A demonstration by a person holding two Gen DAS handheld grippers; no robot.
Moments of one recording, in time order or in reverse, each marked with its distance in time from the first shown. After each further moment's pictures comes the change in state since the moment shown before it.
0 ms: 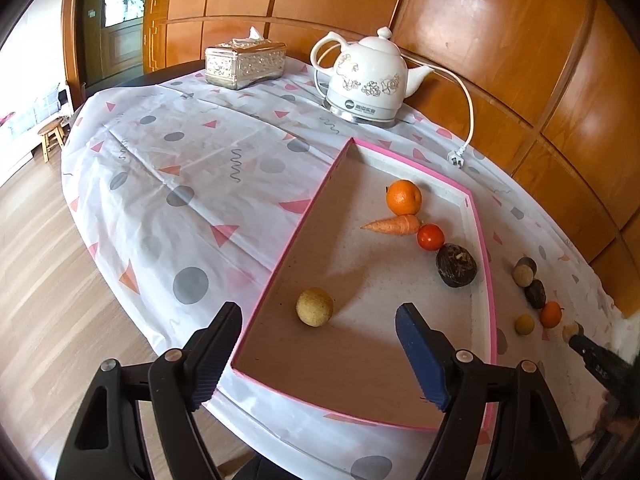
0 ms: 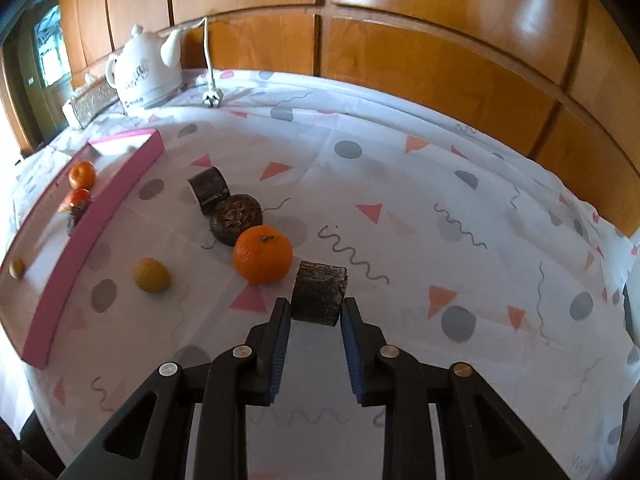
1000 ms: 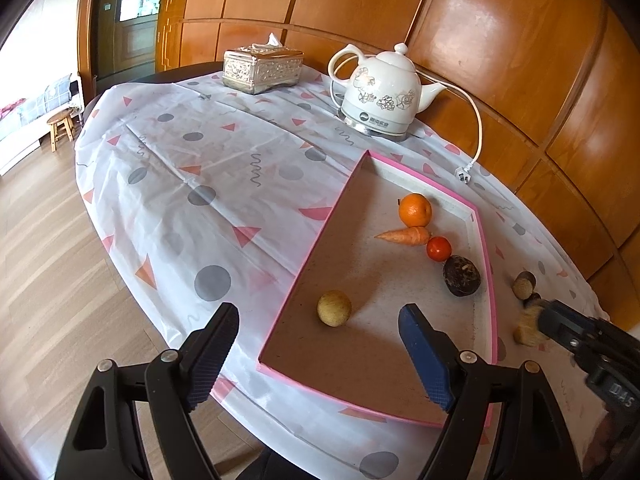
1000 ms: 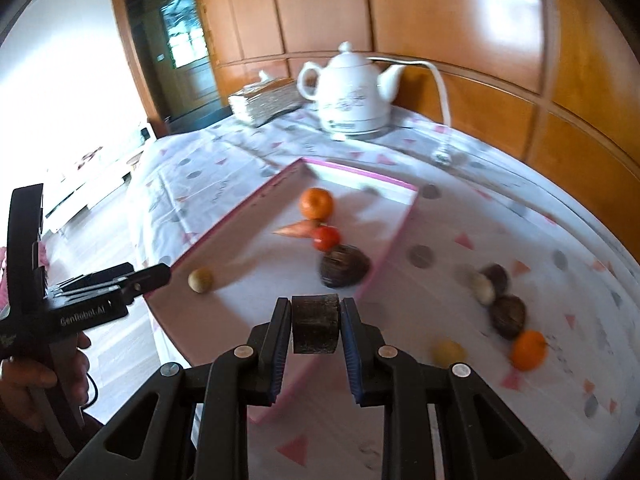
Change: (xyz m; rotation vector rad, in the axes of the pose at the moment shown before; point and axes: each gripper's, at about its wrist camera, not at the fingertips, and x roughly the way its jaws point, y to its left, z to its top) left arm -0.010 0.016 -0.002 -0.053 -0.027 0.003; right arm -0.051 0.186 0.033 -0.280 -0.079 0.418
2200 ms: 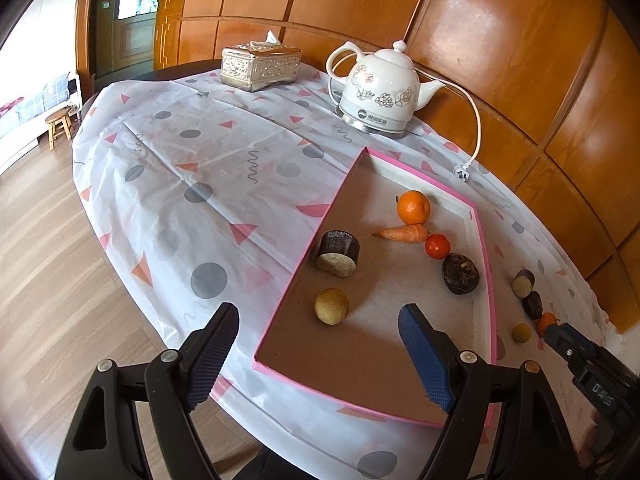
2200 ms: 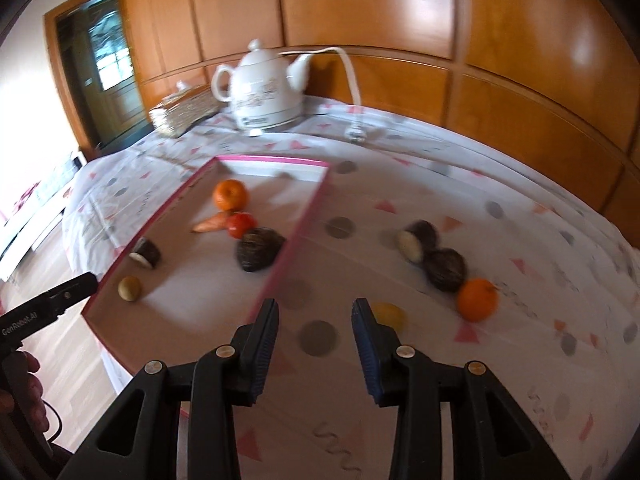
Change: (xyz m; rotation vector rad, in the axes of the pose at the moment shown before) left arm 0.001 -0.003 -0.002 0.004 0.005 -0.006; right arm -0.013 -0.039 -0.031 0.197 -0.021 -0.247
